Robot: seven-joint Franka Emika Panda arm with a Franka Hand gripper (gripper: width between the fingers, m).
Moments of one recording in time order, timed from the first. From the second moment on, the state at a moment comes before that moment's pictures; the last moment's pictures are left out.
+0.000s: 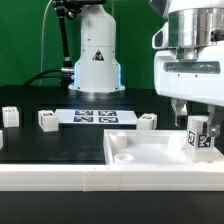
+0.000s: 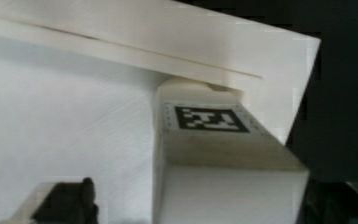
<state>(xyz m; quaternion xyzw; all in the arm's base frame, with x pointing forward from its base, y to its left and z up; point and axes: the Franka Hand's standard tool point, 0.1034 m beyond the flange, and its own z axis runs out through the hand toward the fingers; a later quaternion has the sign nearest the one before) 0.624 0.109 0.076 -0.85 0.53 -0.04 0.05</state>
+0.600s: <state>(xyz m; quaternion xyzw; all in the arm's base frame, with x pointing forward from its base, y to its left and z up) 0.630 0.112 0.079 -0.97 0.21 -0.06 0.04</state>
